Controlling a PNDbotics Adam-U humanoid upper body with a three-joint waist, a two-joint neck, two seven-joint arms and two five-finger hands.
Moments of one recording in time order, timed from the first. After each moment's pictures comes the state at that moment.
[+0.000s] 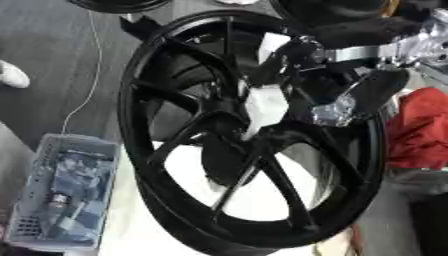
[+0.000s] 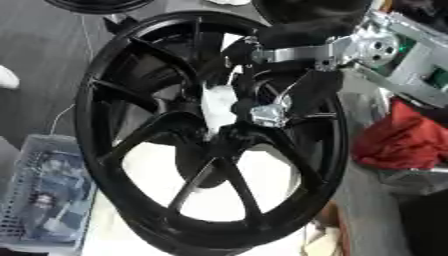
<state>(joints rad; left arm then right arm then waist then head) -0.36 0.38 0.07 -1.98 0.54 -0.14 -0.01 -0.48 -1.20 0.35 -1.99 -0.02 -0.24 0.49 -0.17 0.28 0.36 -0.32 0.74</state>
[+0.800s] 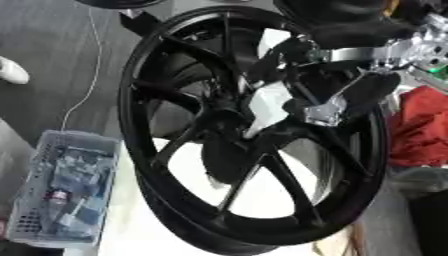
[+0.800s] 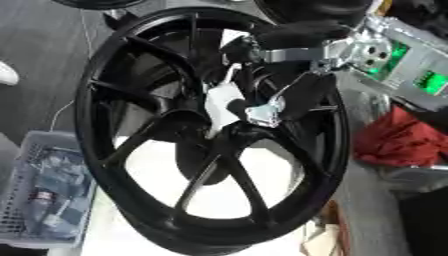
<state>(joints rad) -0.36 0.37 0.07 -1.98 0.53 -0.14 -0.01 -0.47 -1.19 0.34 -1.99 0.01 -0.23 0.46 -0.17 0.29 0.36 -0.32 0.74</state>
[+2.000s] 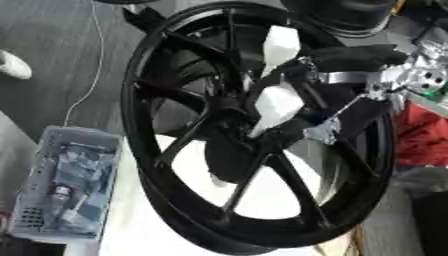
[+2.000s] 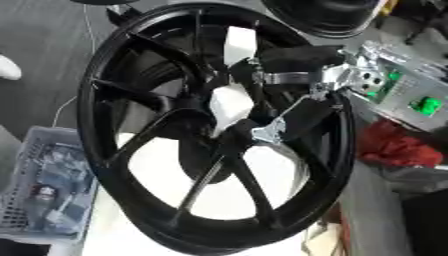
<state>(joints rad) -0.36 0.36 0.07 -1.98 0.51 -0.14 -0.01 -0.41 -1.17 0.36 -1.99 0.08 -0.21 0.41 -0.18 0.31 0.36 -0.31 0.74</state>
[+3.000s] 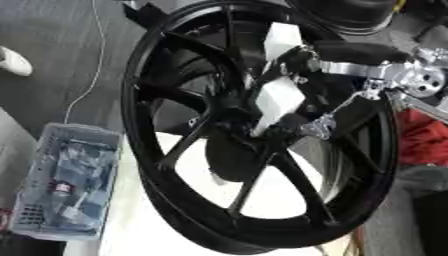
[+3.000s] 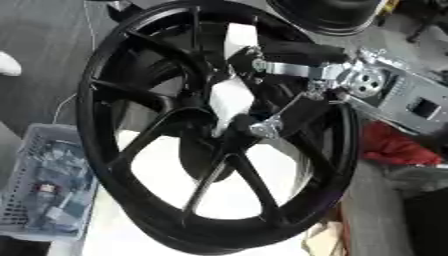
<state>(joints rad) -0.36 0.35 0.07 -1.98 0.50 -0.14 -0.01 -0.40 -1.17 0.36 -1.99 -0.03 -0.19 0.25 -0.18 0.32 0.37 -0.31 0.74</state>
